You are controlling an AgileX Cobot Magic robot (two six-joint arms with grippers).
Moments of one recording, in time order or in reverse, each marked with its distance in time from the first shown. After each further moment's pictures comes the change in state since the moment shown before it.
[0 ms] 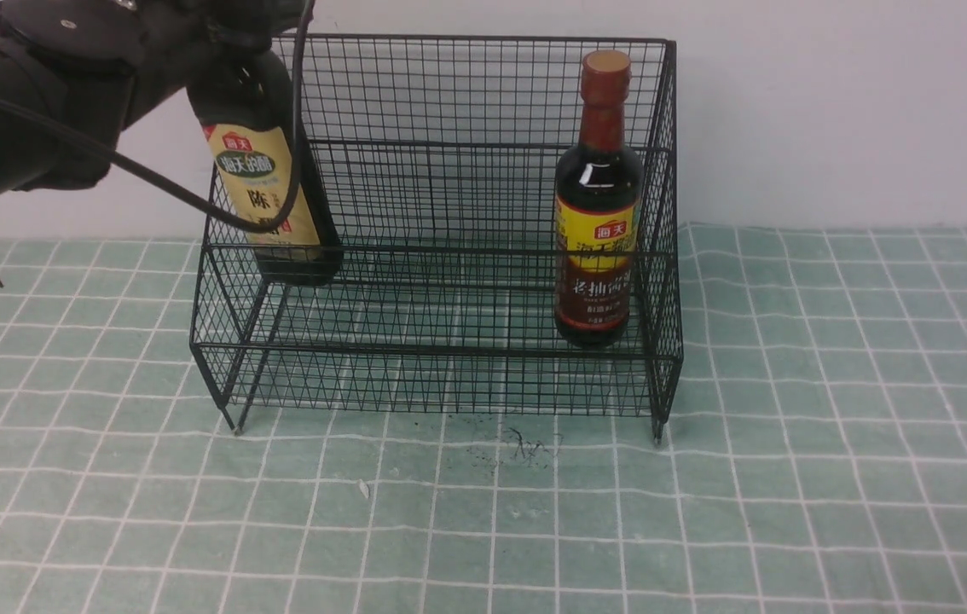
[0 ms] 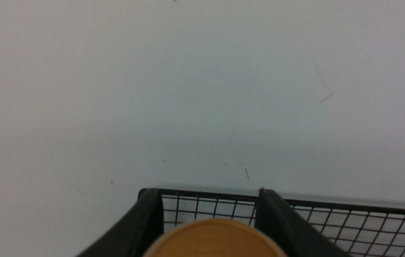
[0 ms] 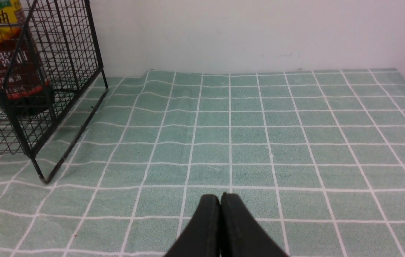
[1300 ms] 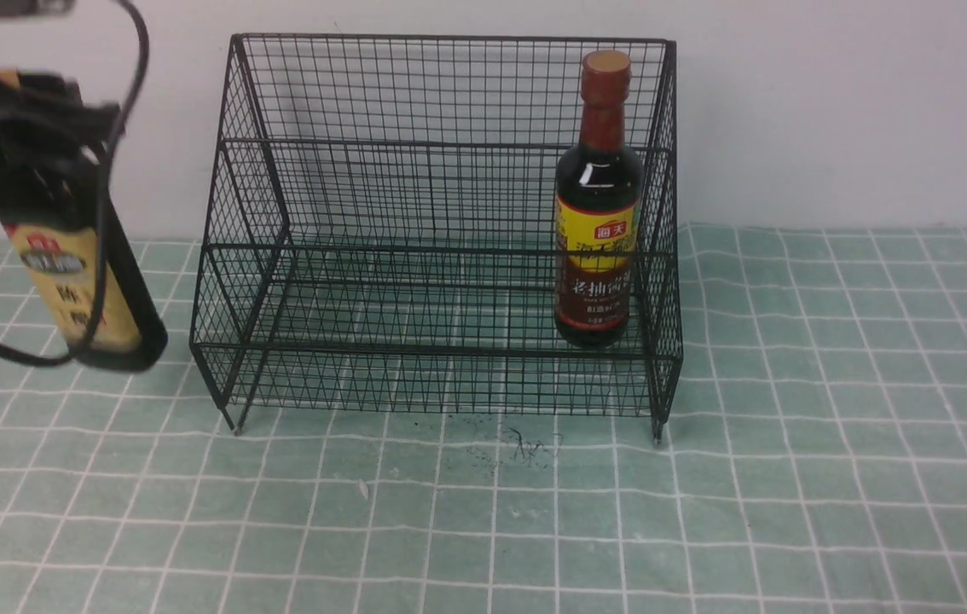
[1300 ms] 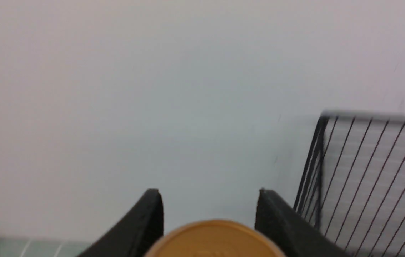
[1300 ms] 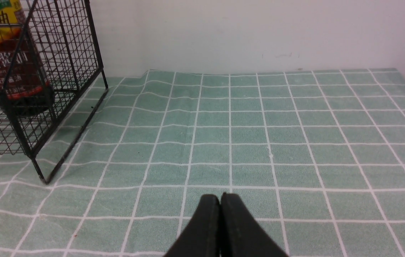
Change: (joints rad) right arm 0.000 0.000 0.000 0.000 0.000 0.000; left arm 0.237 -0.316 0.320 0.559 0.078 -0.429
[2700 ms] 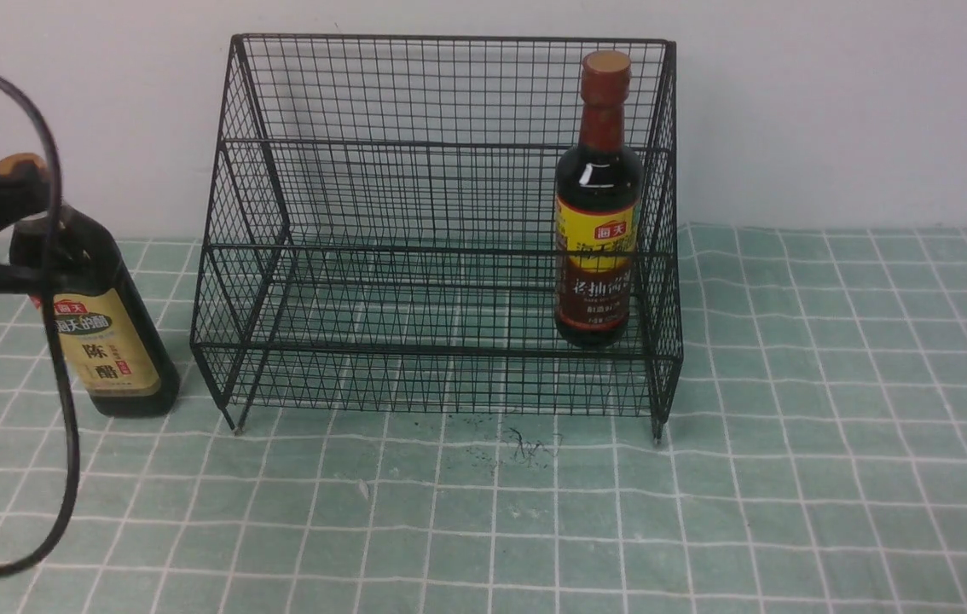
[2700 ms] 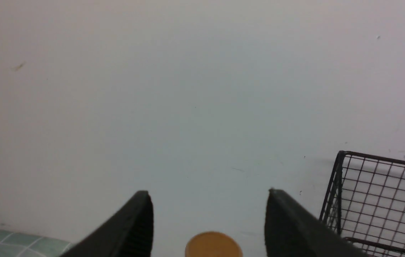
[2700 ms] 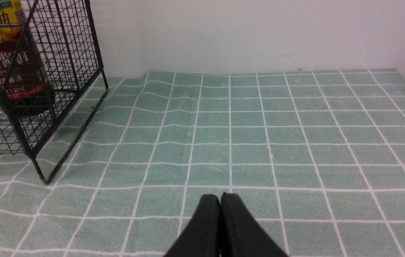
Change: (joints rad) right arm 0.000 0.000 0.000 0.000 0.000 0.000; left arm -0.050 -0.165 0.424 0.157 -0.473 -0.273
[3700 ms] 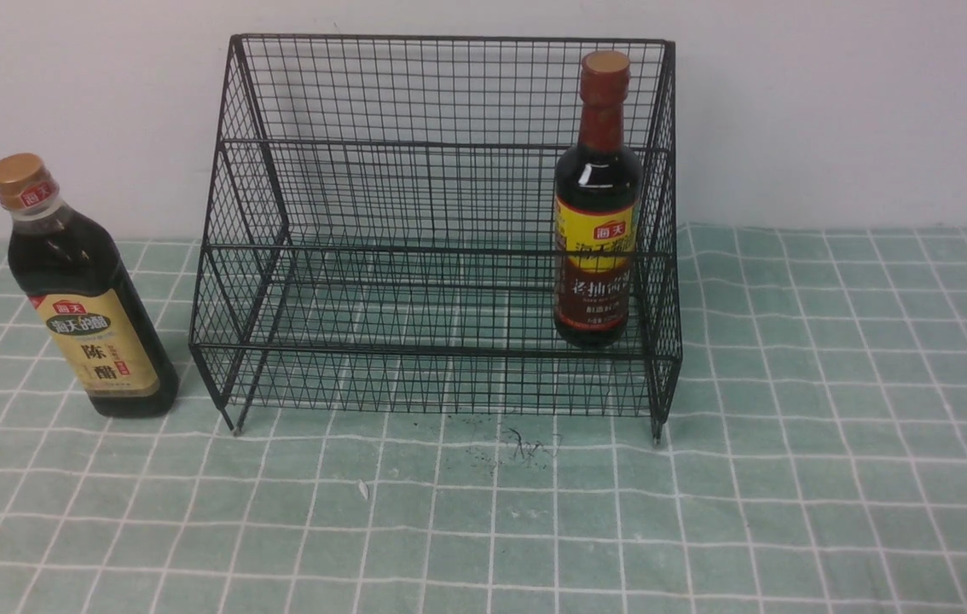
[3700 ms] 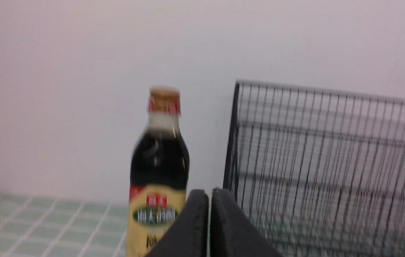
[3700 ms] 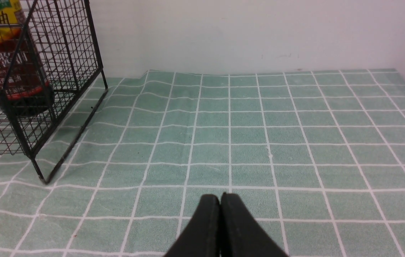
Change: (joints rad) right arm 0.000 0.000 0.000 0.000 -0.001 -0.001; left arm -0.002 -1.241 0.659 0.155 0.390 -0.141
